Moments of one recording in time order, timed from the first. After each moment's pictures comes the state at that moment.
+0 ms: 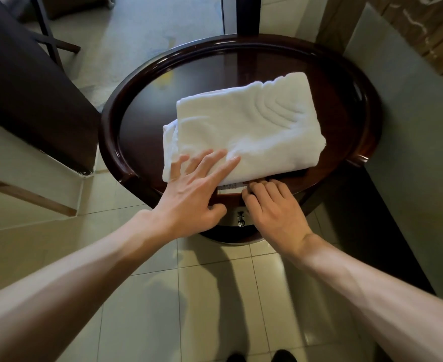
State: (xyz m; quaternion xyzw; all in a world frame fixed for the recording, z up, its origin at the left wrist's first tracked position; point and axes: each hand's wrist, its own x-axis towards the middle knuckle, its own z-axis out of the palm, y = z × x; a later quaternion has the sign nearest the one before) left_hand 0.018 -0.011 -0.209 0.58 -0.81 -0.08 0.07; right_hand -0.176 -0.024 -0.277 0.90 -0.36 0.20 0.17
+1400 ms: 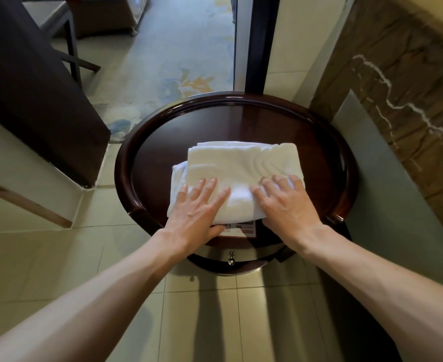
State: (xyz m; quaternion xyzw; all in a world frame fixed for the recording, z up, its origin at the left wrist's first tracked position) left_hand 0.014 -0.044 -0.199 0.65 -0.76 -0.04 -0.03; right_hand -0.186 -0.097 -0.166 0.90 -0.43 -0.09 0.08
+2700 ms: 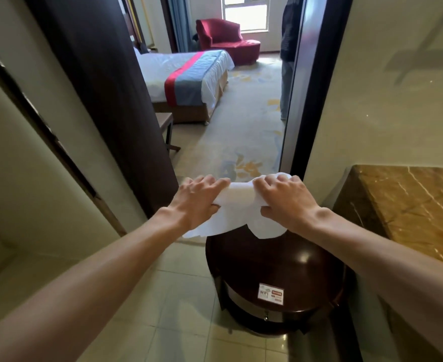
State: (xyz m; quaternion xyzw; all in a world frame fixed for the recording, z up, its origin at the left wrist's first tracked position) left_hand 0.103 0.004 0.249 0.70 -0.71 0.06 0.06; right_hand -0.098 -0.081 0.252 0.94 -0.34 0.07 0.07
